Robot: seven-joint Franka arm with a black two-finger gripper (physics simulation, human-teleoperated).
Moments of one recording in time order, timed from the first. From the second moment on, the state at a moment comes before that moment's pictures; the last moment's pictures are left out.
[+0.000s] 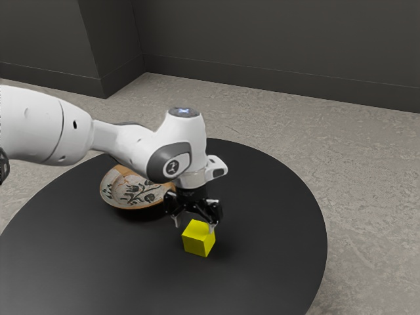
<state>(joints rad) -0.26 0.30 0.00 -2.00 -0.01 2.21 -0.44</state>
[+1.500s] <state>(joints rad) 0.16 0.33 -0.09 -1.82 0.09 2.30 -0.80</state>
